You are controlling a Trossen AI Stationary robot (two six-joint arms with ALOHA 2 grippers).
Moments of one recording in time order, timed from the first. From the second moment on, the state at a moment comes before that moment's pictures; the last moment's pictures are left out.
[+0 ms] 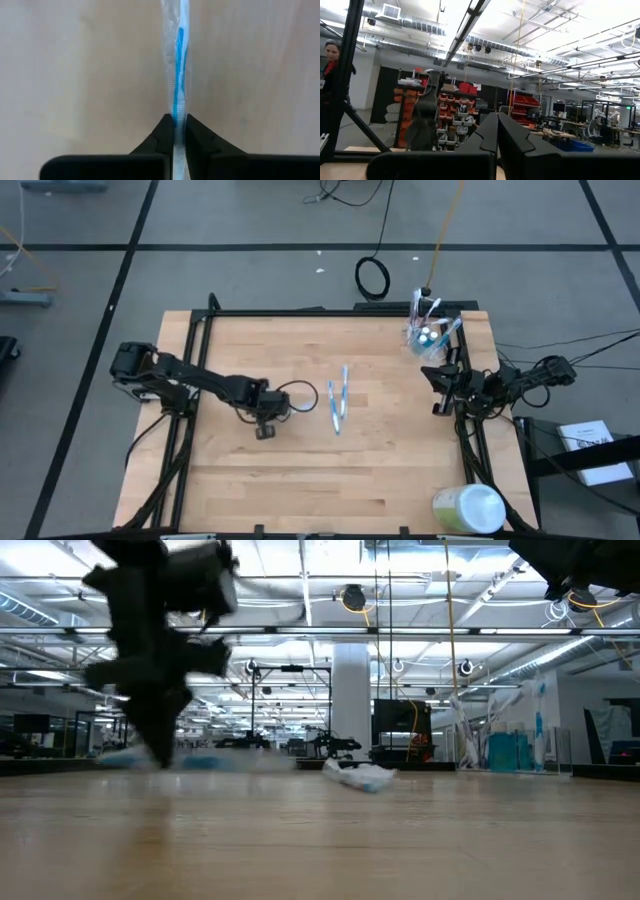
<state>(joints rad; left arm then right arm) -0.09 1.57 0.83 -0.59 -0.07 -0.25 0.34 0.14 0.08 0.57 0.53 -0.41</state>
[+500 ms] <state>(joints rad) -0.05 1.26 0.76 -0.10 -0.26 0.10 0.34 0.15 0.08 0.57 0.58 -0.41</state>
